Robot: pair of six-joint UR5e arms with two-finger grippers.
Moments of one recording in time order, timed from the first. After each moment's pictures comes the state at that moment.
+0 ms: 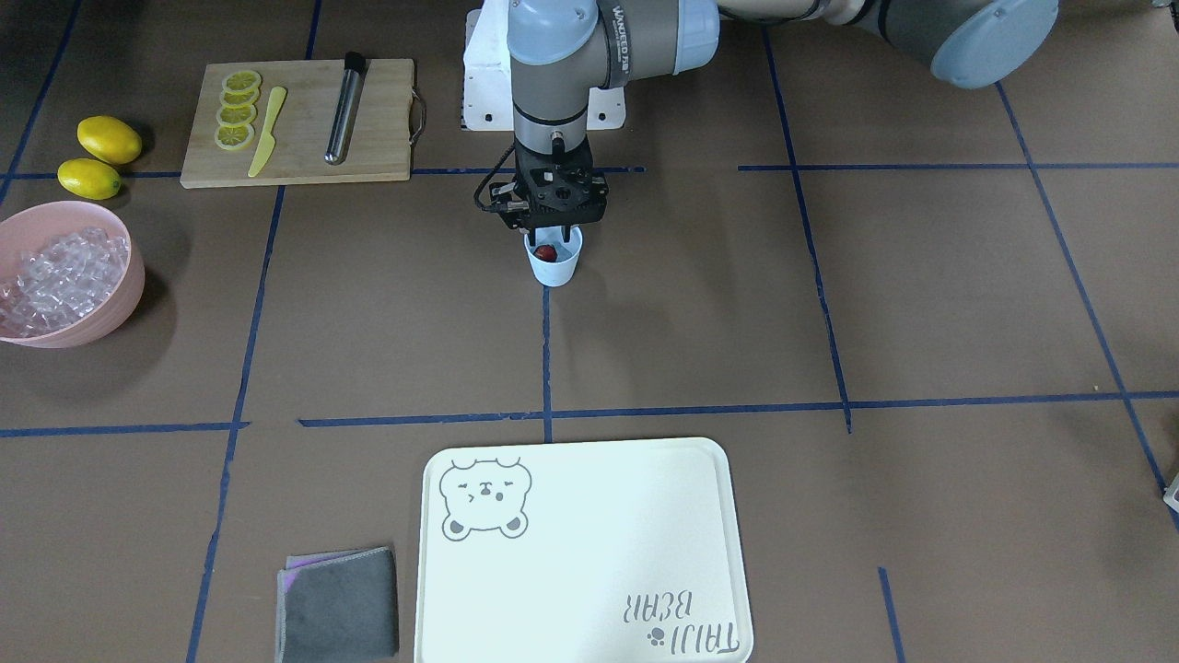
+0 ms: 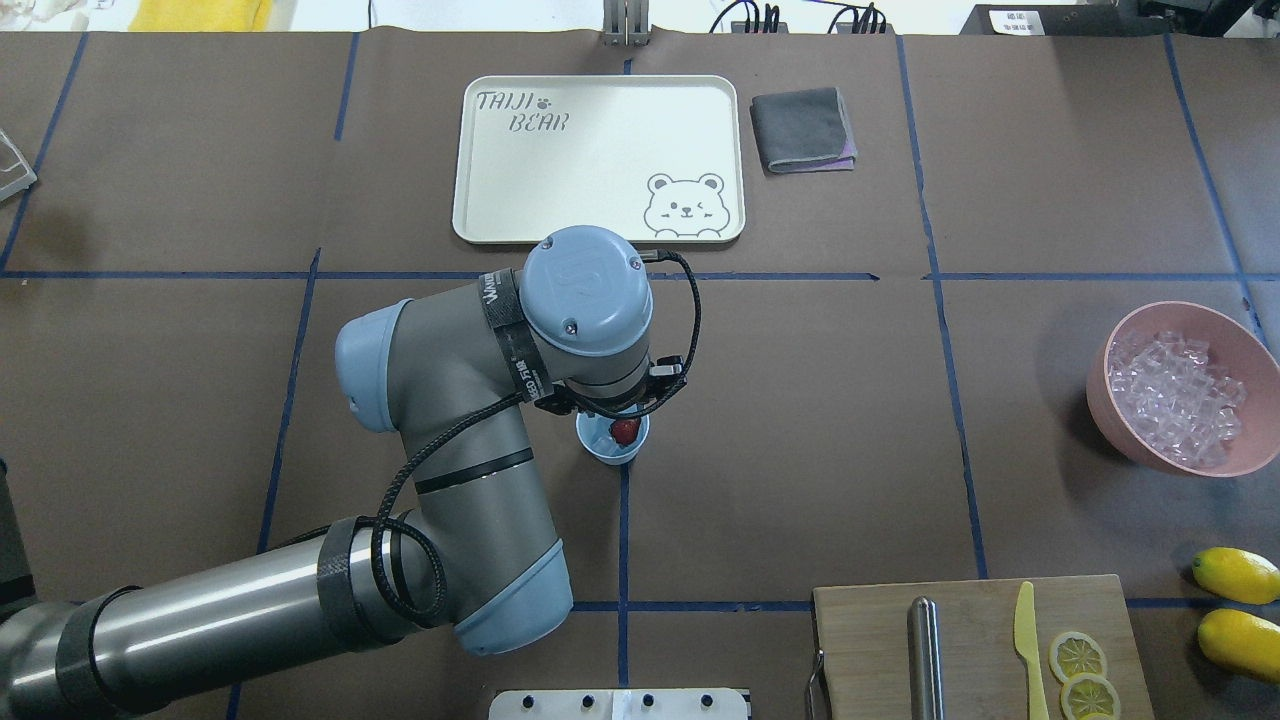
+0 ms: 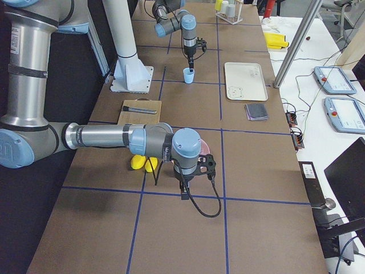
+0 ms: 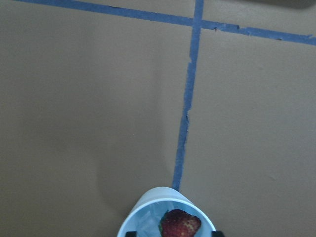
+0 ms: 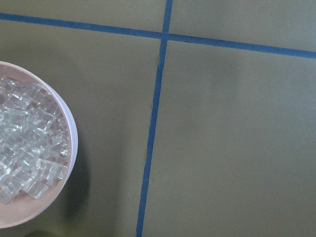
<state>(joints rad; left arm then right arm) -0.45 -2.41 -1.66 -1.45 -1.80 -1.39 1.63 -1.75 1.83 -1.73 2.34 -0.22</state>
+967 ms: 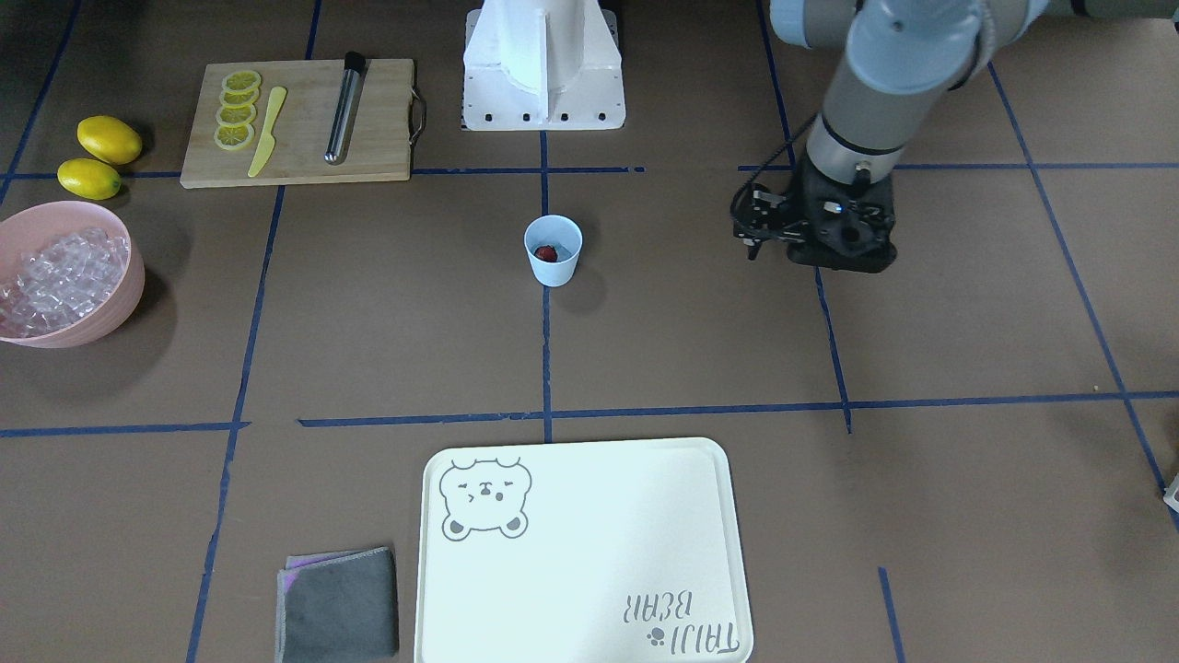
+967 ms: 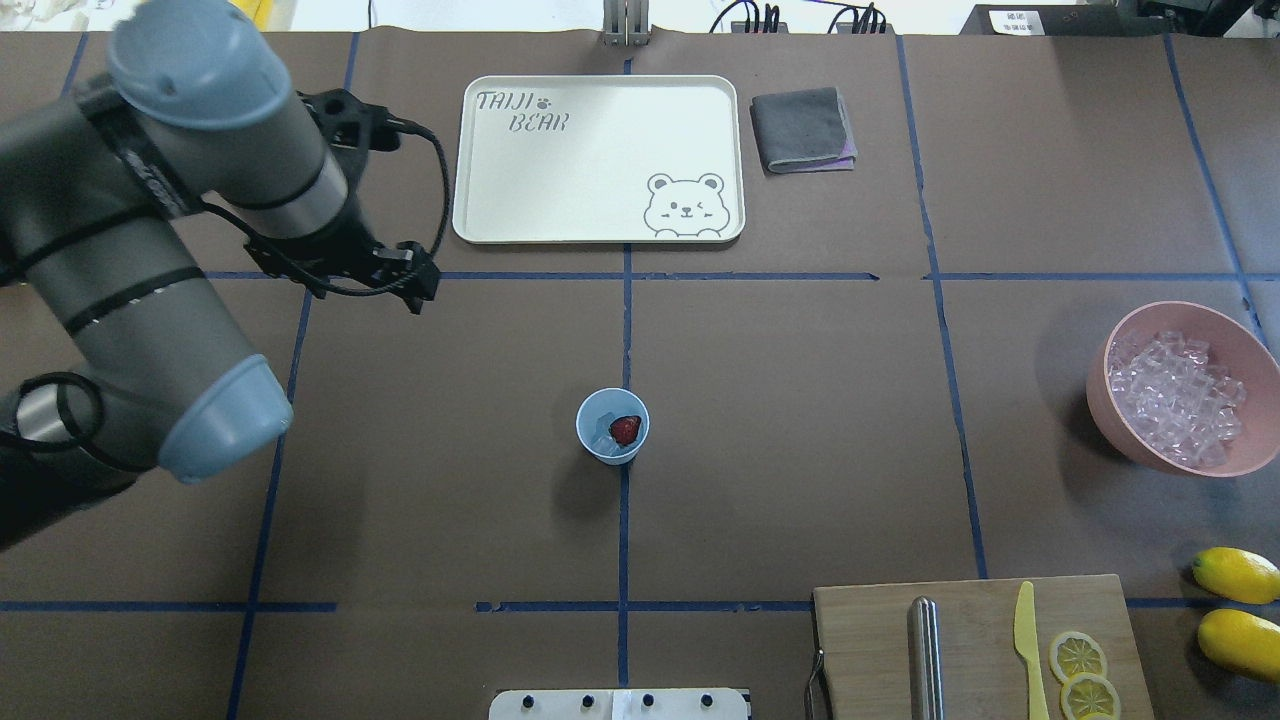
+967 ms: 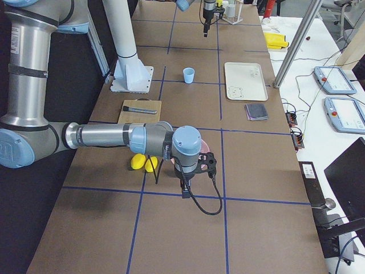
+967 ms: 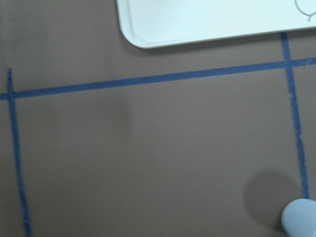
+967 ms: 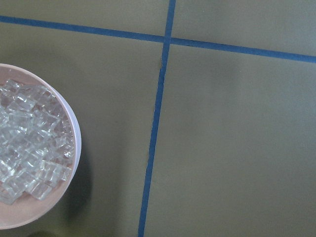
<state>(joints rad) -0.90 -2.07 -1.91 -1.29 -2.12 -0.63 1.63 -1.75 1.83 -1.73 2.34 -0.22</state>
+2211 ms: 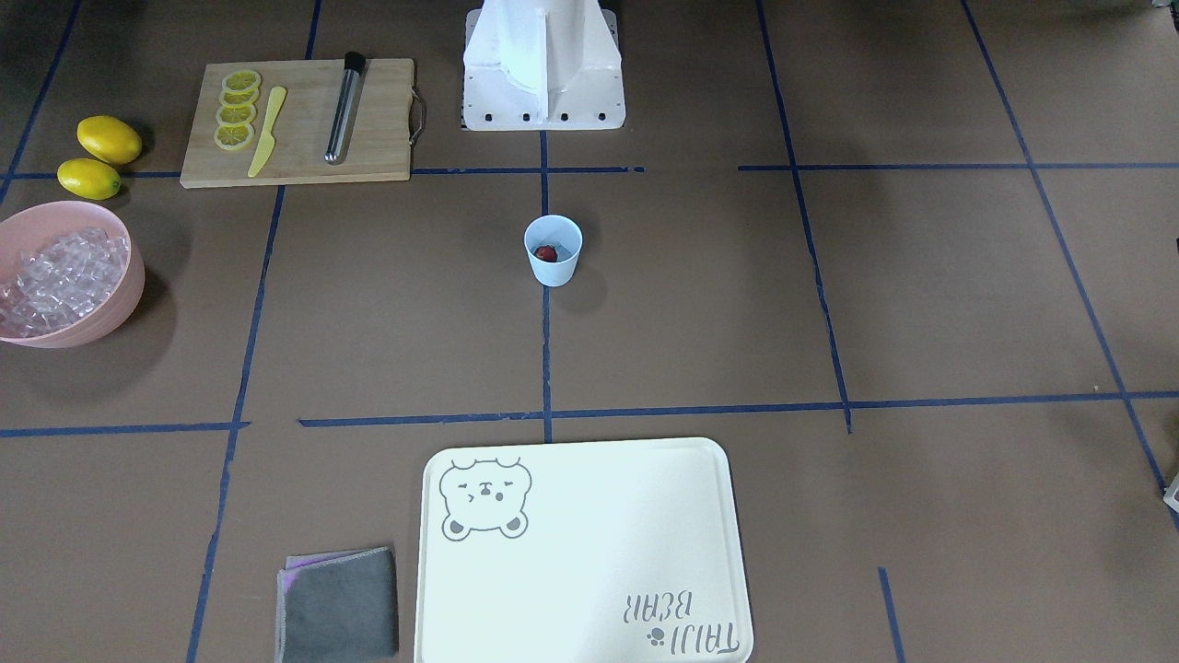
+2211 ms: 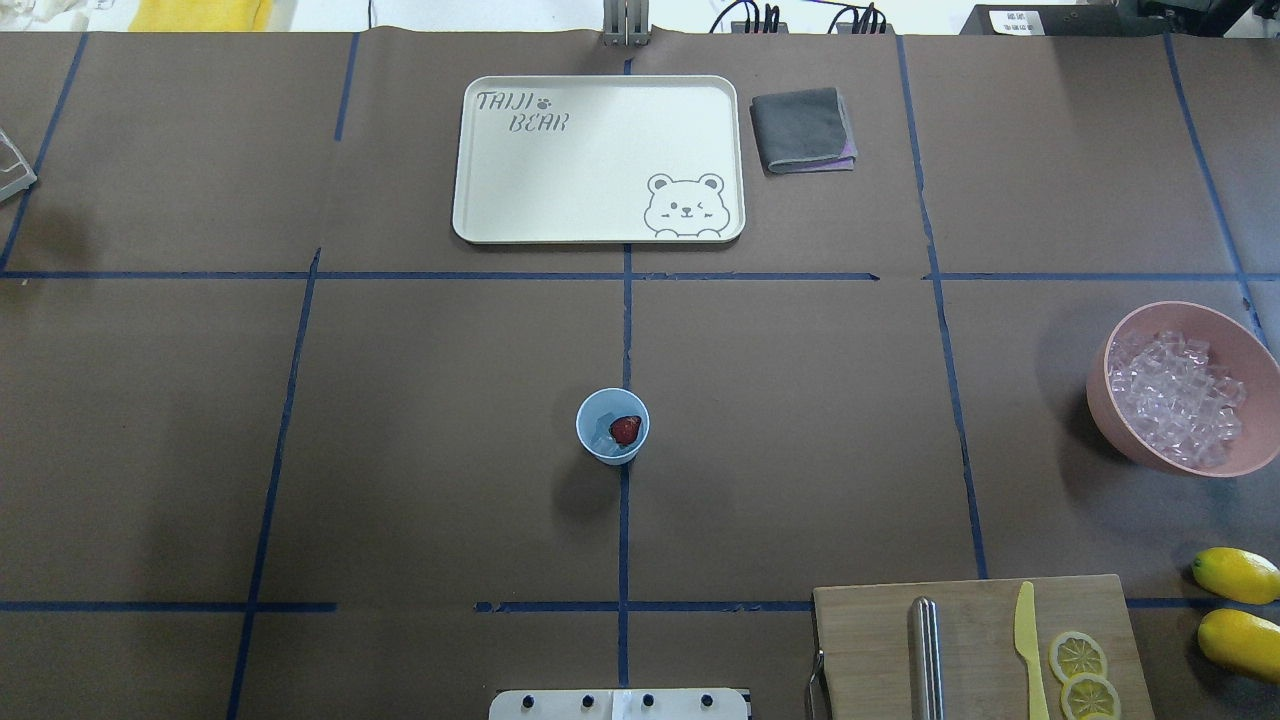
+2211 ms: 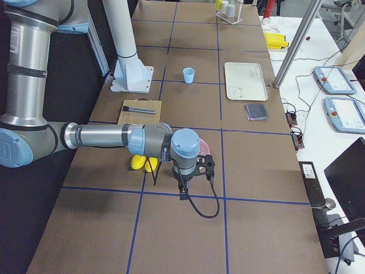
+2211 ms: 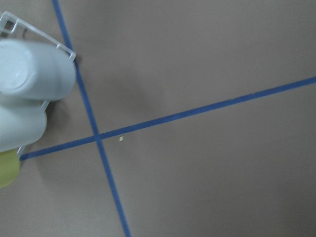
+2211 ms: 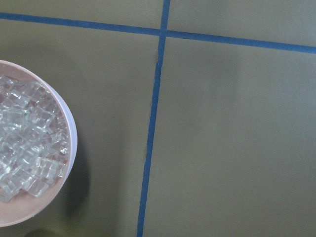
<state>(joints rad) -1.51 -1.70 -1.69 -1.31 -2.36 0.20 1.63 -1.76 1.83 -1.73 2.34 -0.21</state>
